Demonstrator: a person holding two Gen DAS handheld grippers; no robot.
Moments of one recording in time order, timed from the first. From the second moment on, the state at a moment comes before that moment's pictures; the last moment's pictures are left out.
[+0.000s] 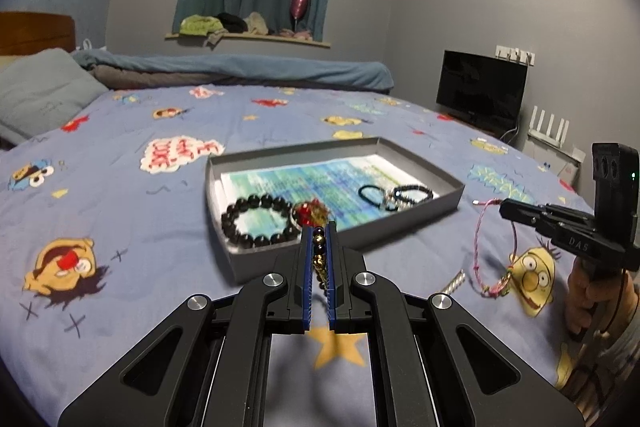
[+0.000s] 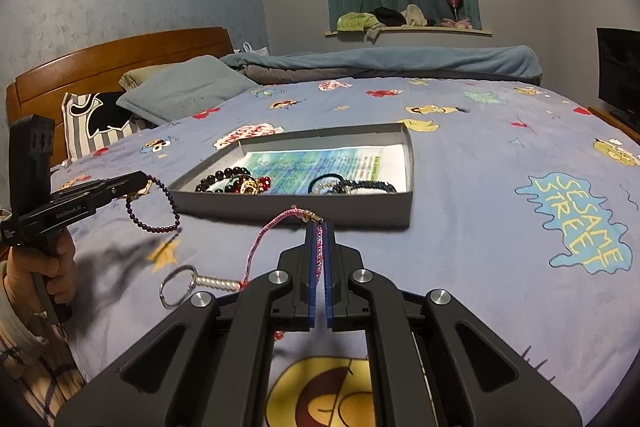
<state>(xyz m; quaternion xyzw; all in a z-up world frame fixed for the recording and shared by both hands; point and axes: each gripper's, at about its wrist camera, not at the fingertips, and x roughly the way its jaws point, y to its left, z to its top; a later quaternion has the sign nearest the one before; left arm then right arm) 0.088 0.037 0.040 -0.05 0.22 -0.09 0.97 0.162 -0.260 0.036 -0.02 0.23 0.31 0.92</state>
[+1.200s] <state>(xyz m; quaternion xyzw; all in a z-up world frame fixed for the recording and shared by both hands) 0.131 0.027 0.058 -0.07 0.19 -0.09 0.97 0.197 -0.247 0.066 0.04 0.19 0.31 0.93</state>
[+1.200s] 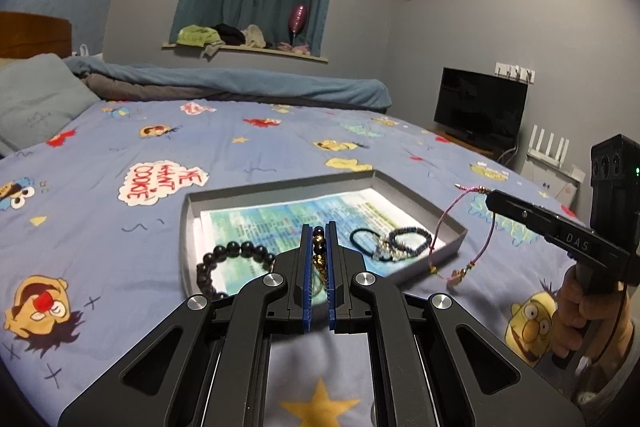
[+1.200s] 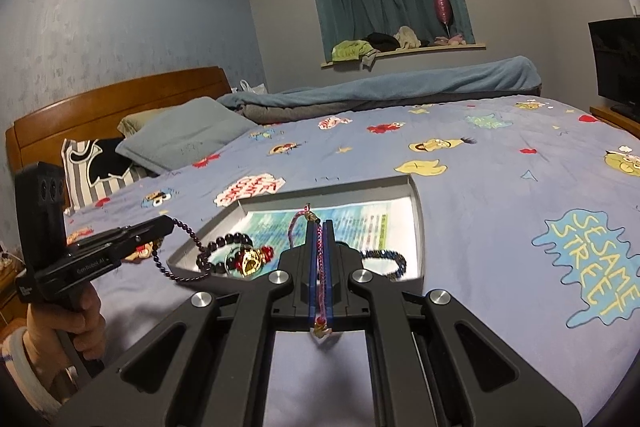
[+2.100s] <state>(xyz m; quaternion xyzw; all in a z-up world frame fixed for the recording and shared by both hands) 0.187 0.029 0.054 -0.11 0.20 -0.11 0.97 0.250 -0.217 0.069 0.10 0.20 0.33 0.92</state>
